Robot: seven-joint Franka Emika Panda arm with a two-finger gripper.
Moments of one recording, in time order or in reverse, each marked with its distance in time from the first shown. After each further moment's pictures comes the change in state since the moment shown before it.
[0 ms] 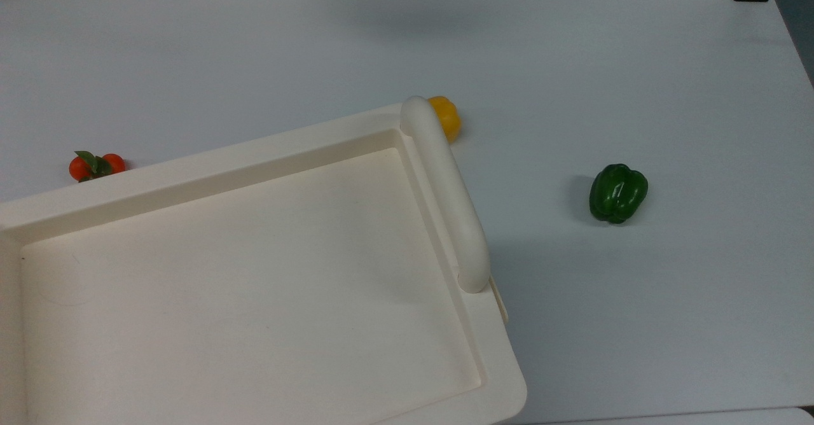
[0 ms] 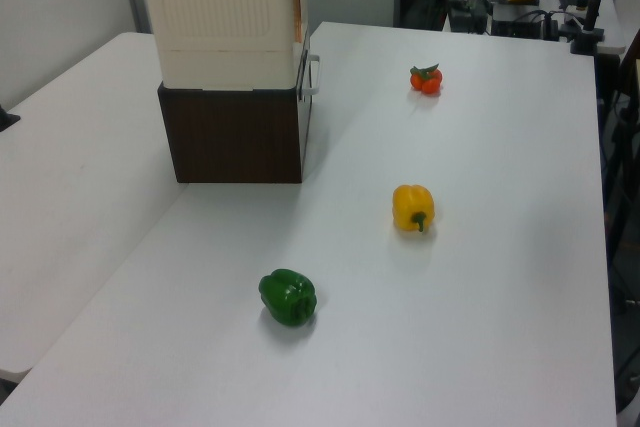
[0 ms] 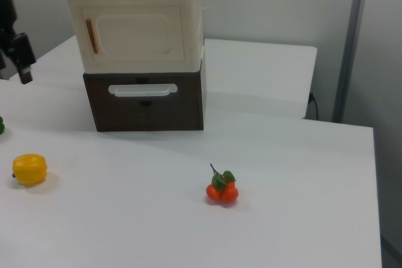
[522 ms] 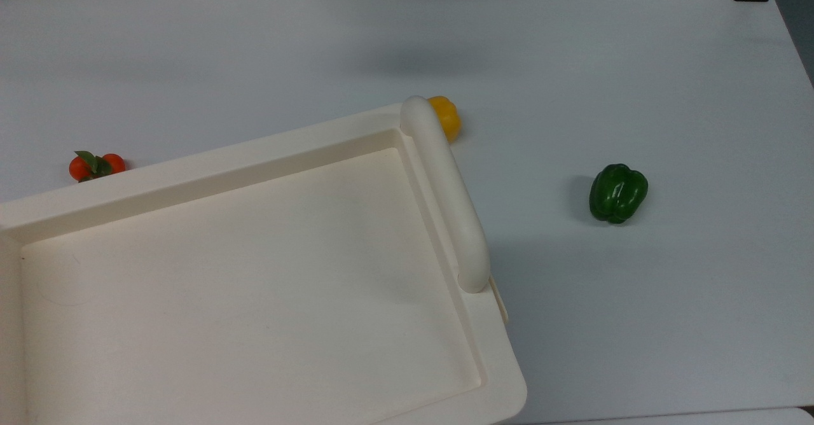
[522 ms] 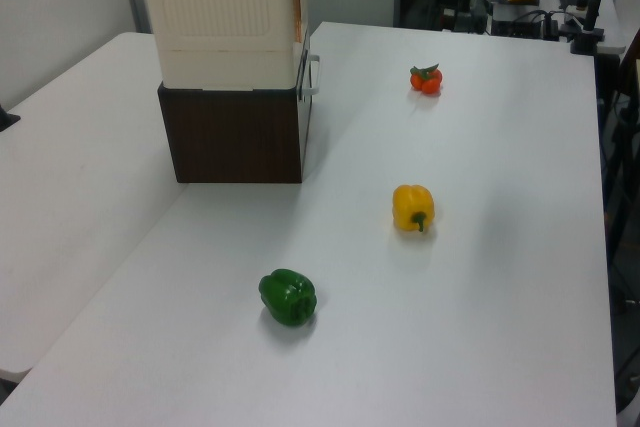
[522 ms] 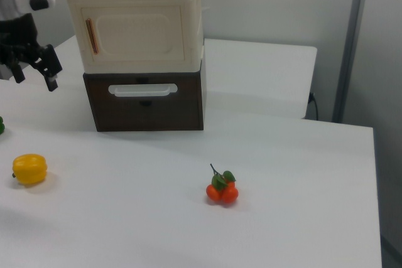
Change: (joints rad) arm 0.004 0.078 0.012 -0.049 -0.028 0.176 -0.189
